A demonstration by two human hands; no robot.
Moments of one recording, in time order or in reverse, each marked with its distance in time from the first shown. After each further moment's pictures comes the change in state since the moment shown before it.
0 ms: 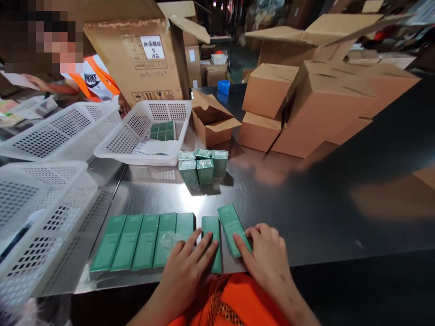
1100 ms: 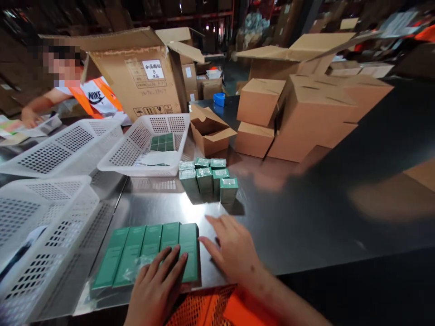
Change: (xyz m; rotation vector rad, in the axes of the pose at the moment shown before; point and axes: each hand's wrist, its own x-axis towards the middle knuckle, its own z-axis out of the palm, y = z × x) left_hand -0.062 -0.039 -0.001 0.083 0.045 -0.197; right_hand 0.034 -0.086 -0.017 0.153 -0.016 -0.460
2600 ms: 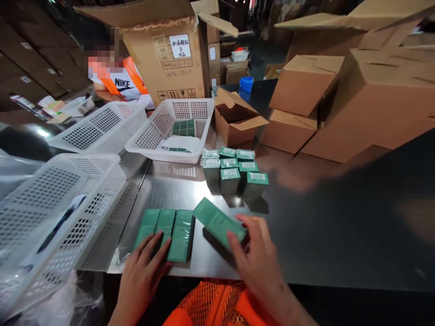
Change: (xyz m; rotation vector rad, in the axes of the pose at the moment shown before) left_hand -0.044 -0.057 -0.017 0.223 -0.015 -0.086; right_hand -0.029 -0.004 0.025 0.260 0.265 0.184
